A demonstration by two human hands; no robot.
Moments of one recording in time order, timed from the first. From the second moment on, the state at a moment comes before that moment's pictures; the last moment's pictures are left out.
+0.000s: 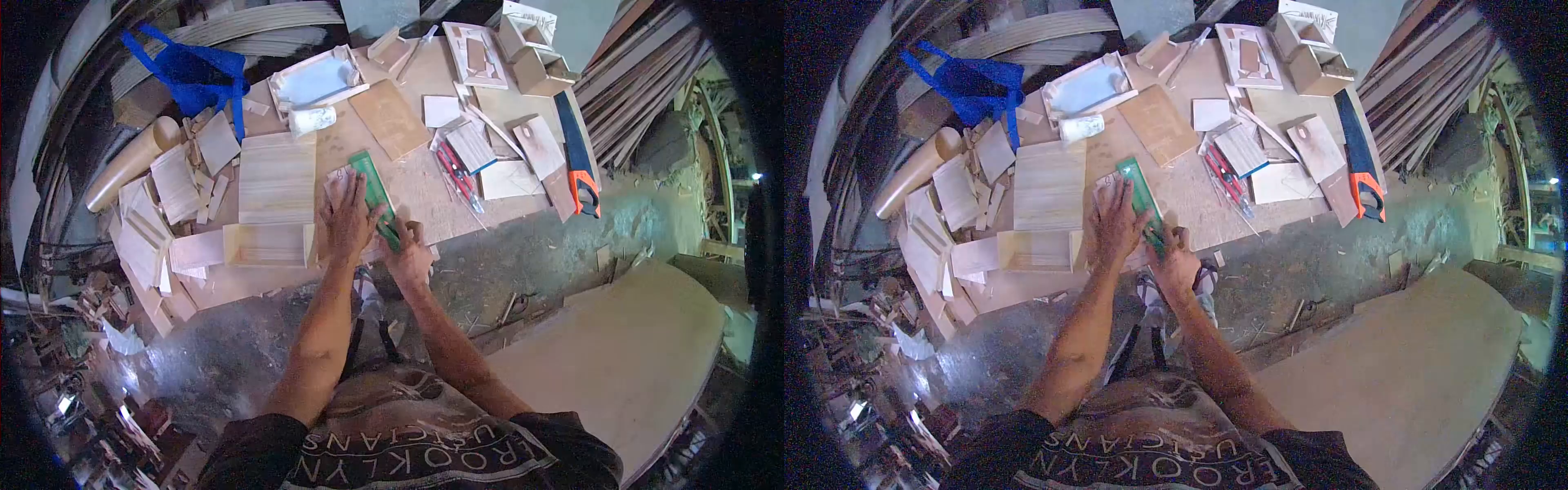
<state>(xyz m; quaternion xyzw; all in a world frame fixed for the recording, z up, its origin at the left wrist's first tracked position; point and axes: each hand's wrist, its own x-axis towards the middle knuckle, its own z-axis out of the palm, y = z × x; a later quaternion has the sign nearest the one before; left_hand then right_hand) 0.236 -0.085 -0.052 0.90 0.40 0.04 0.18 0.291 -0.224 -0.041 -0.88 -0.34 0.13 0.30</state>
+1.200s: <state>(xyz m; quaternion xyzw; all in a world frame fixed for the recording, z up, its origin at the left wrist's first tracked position) 0.237 -0.083 -0.067 0.92 0.38 0.07 0.10 0.277 -0.287 -0.063 -0.85 -0.29 0.19 0.38</state>
